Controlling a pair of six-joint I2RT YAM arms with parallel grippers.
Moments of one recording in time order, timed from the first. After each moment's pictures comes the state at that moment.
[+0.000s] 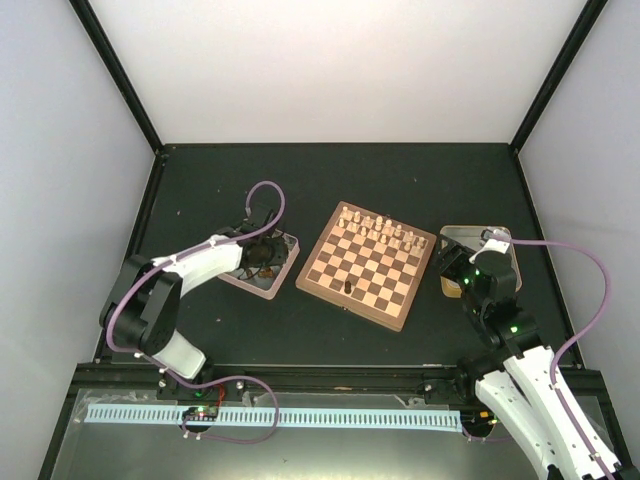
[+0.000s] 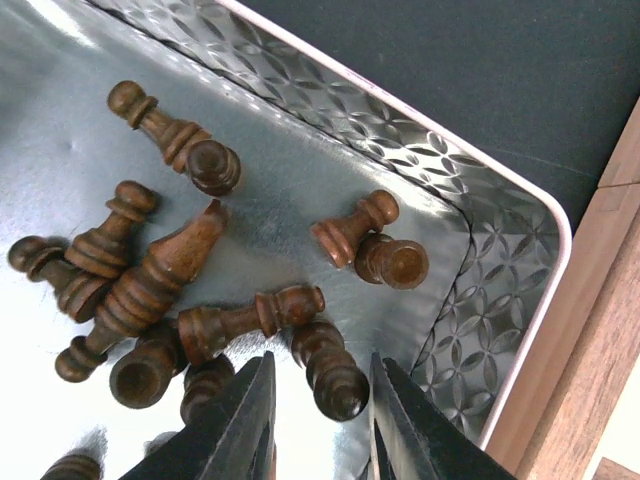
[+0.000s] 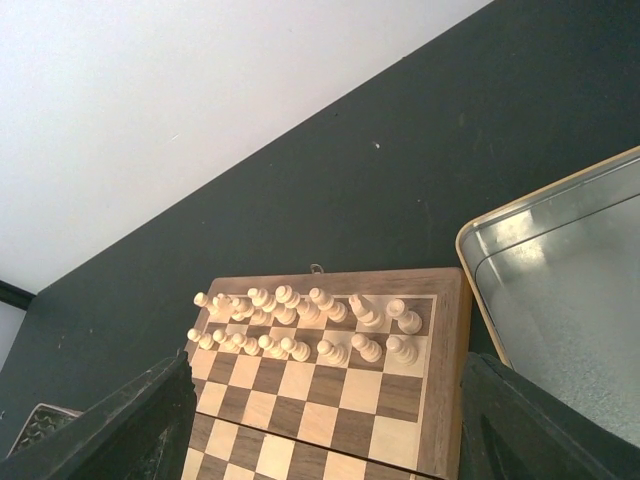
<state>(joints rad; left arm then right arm) -0.46 1.55 0.88 -0.41 -0.08 -0.57 0.33 0.53 0.55 -0.41 0.19 0.68</state>
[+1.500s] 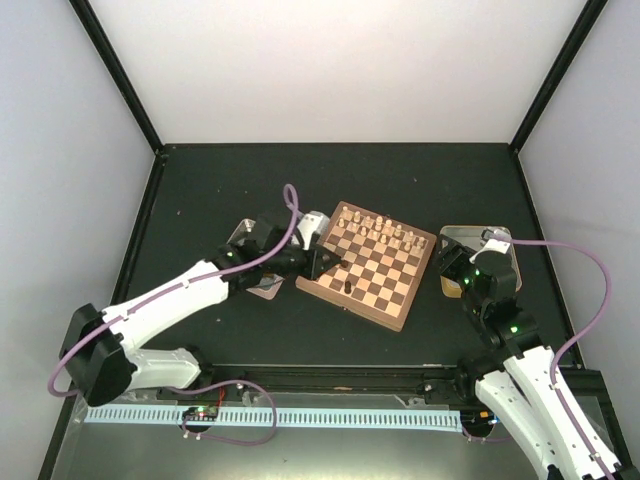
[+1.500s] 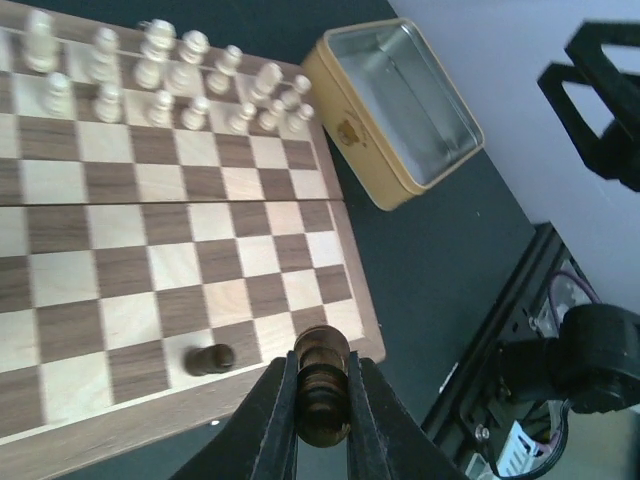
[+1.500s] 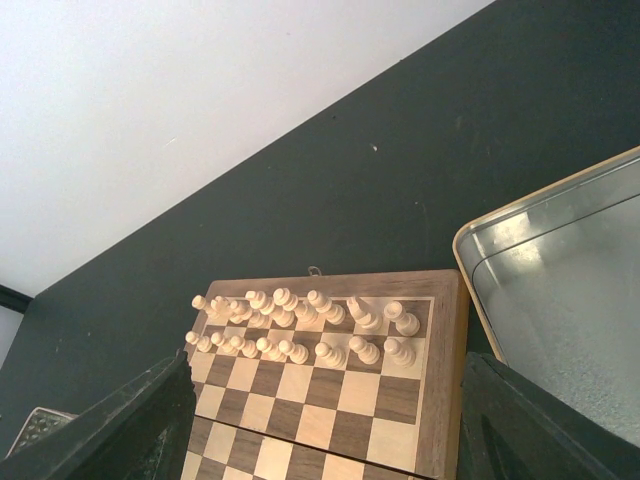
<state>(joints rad) -0.73 1.22 0.90 -0.27 0.37 -0.51 0.33 0.53 0.55 -0.41 0.20 0.68</state>
